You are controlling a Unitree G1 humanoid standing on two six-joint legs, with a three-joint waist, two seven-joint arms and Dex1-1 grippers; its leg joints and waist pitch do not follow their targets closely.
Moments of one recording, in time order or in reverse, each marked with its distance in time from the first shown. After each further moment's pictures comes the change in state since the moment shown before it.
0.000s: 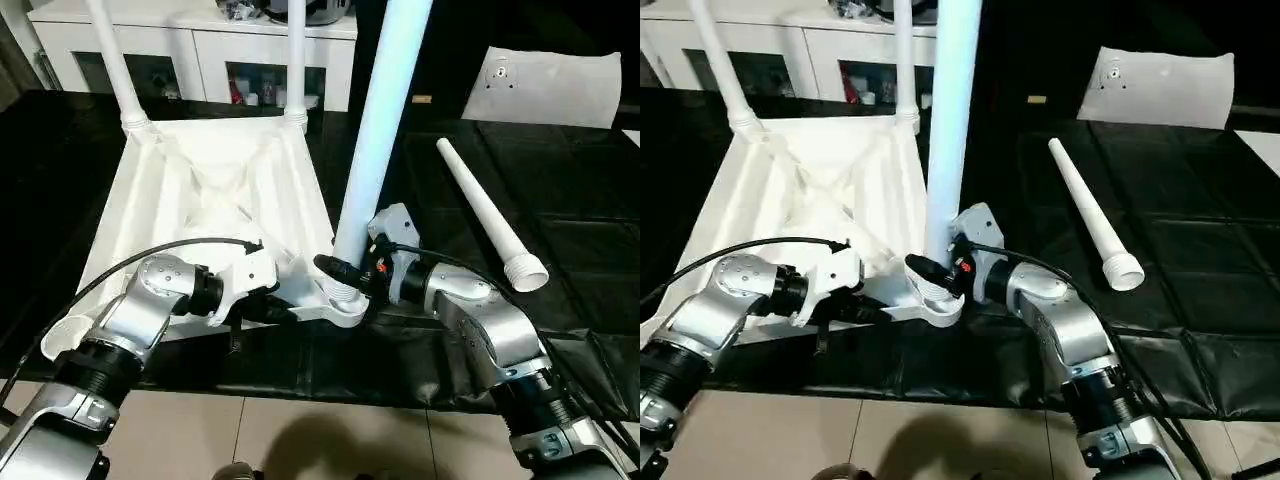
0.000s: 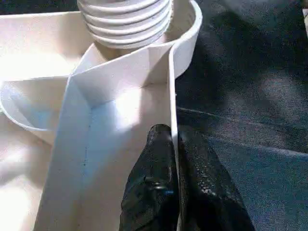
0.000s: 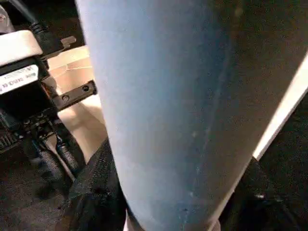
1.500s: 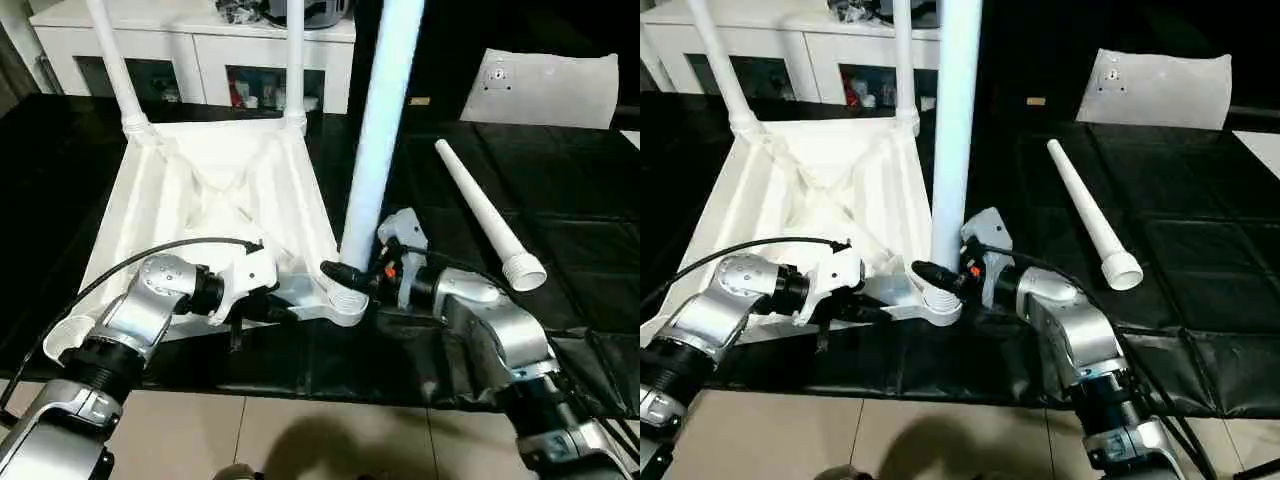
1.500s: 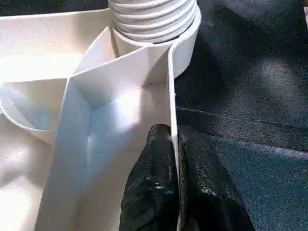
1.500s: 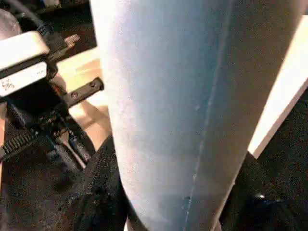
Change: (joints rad) left arm -0.012 -0.008 0.005 0.040 0.005 -0.024 -0.012; right arm 0.013 0.001 -0.053 0.030 0.050 0.035 0.048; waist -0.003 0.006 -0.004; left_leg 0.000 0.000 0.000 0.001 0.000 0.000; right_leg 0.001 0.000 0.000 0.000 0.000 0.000
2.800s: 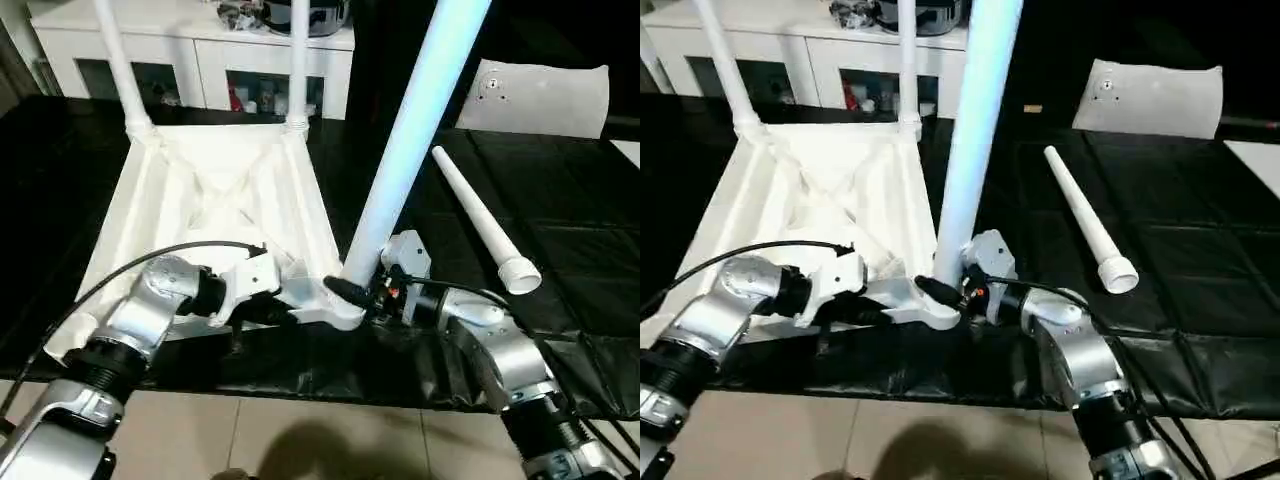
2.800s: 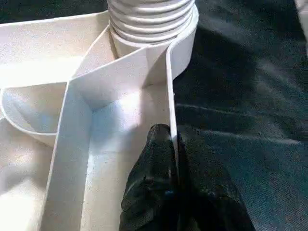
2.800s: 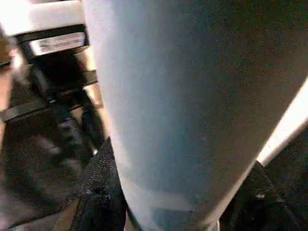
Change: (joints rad) left arm -0.005 0.003 -0.005 0.012 0.038 -0.052 -0.028; right arm 0.073 -0.041 0.066 0.039 -0.085 -0.286 0.113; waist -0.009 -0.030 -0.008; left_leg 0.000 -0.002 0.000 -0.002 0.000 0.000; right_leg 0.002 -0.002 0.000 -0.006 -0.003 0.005
